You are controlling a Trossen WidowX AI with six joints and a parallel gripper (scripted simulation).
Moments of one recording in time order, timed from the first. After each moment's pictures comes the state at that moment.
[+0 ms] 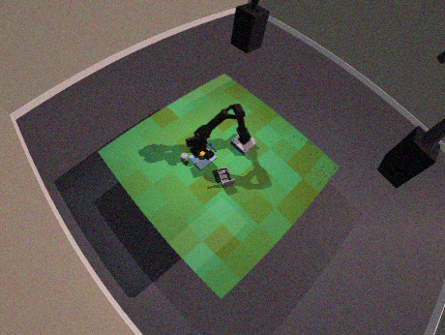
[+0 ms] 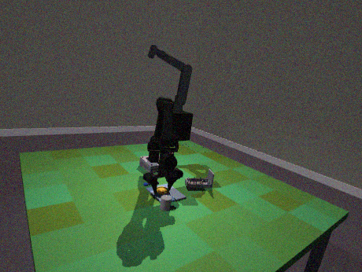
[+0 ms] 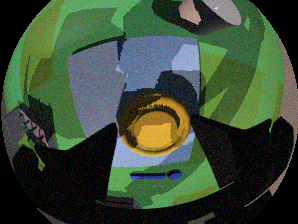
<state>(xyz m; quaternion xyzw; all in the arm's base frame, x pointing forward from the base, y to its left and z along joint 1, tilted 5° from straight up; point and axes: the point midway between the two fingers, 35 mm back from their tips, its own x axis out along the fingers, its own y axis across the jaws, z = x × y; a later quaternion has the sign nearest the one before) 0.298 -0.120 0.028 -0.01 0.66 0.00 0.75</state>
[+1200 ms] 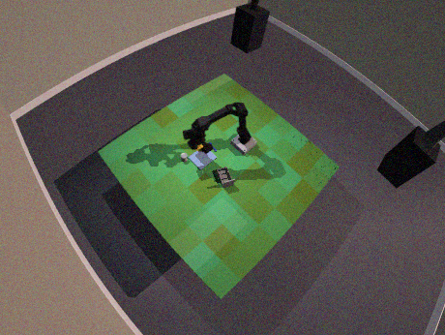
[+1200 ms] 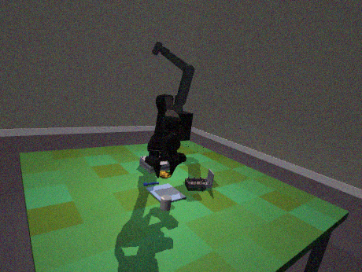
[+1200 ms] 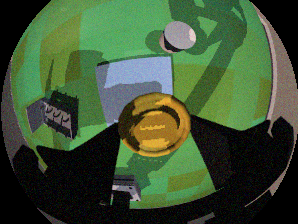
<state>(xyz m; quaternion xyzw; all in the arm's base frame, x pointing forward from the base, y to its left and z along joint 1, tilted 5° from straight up) 0.302 -0.126 0.115 0.00 0.67 0.00 0.74</state>
